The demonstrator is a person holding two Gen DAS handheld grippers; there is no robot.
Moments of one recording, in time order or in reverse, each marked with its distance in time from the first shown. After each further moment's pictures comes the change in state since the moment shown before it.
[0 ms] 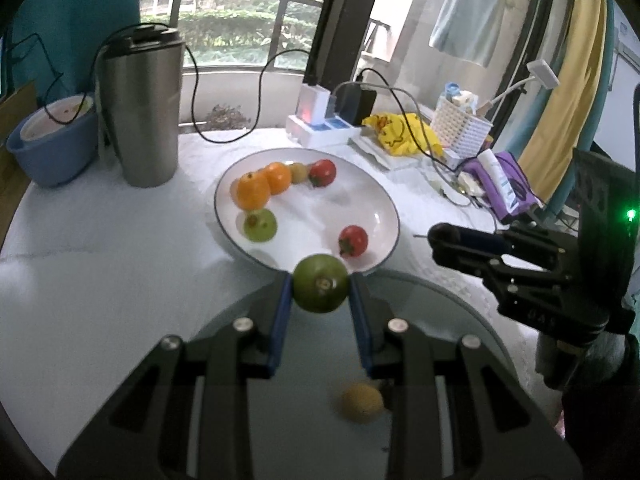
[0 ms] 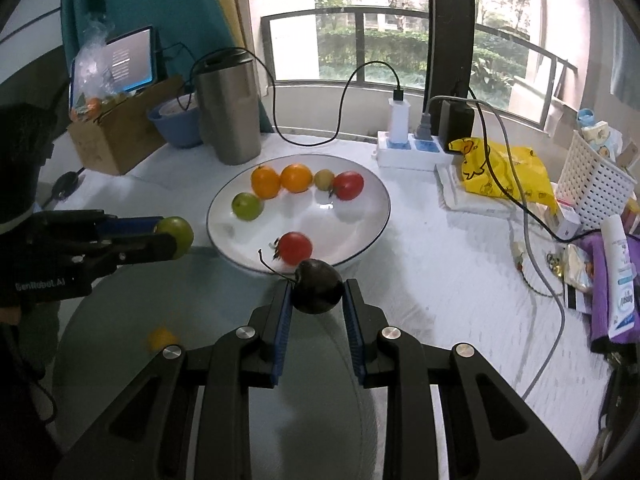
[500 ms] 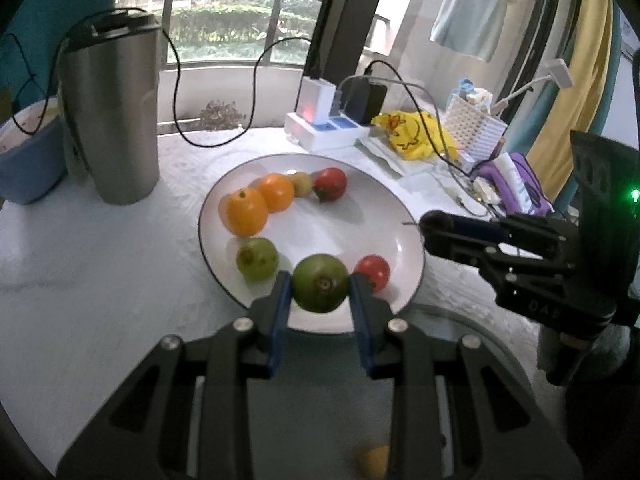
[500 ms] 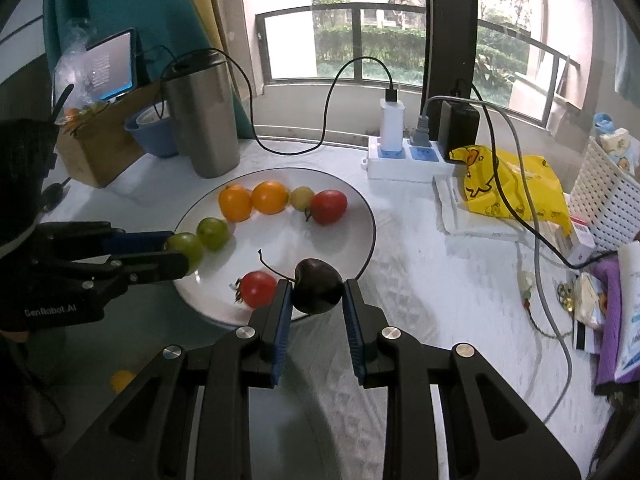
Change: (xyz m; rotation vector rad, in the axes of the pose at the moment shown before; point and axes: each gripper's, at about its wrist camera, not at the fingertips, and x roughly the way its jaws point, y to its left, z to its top) left arm 0.041 0.013 0.022 0.002 0.026 -0.013; right arm 0.036 -0.024 0.027 0.003 0.014 0.001
